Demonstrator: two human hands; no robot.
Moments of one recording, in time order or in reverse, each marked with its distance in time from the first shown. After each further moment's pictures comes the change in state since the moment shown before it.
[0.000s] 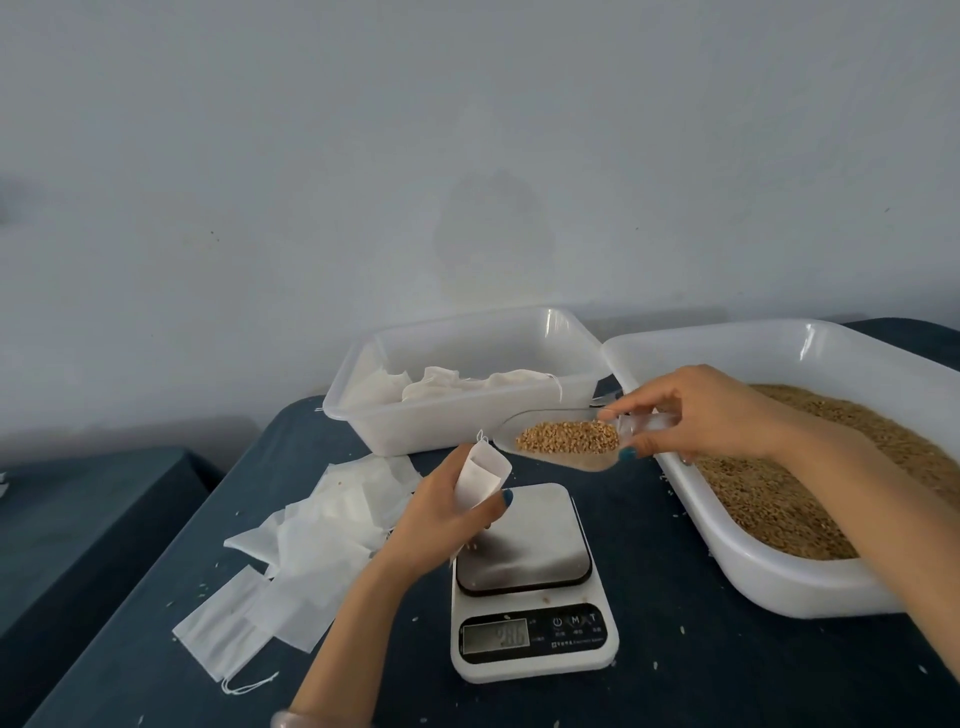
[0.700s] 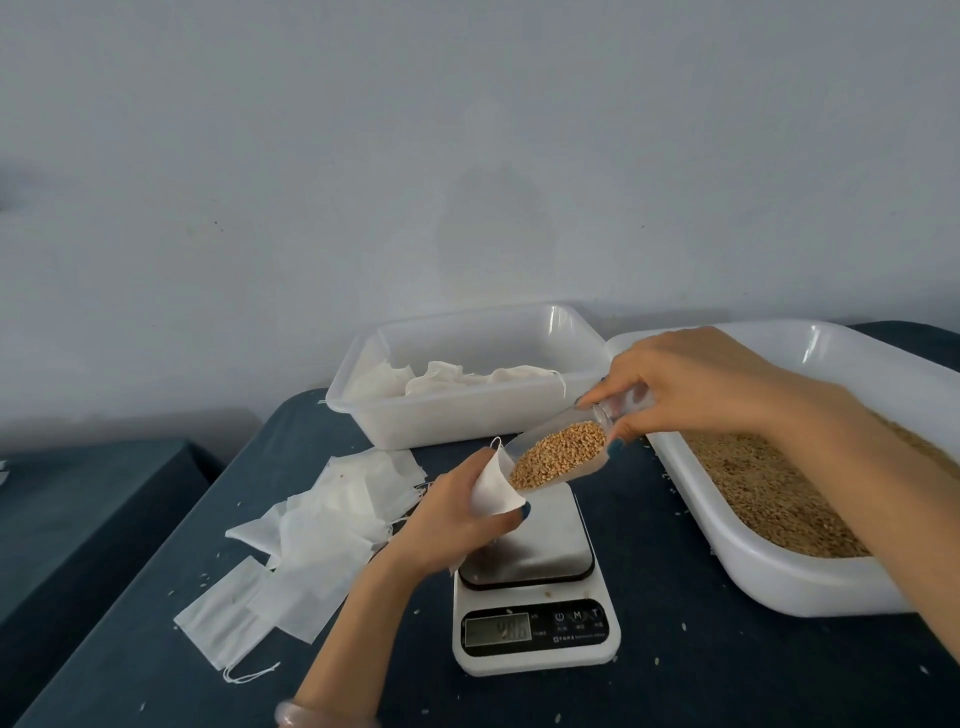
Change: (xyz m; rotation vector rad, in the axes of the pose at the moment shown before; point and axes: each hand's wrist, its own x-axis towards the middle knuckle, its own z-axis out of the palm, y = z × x) left_hand -0.003 0.004 0.002 0.114 -0.095 0.017; right_hand 0.014 -0.038 -0.012 -0.619 0.093 -0.221
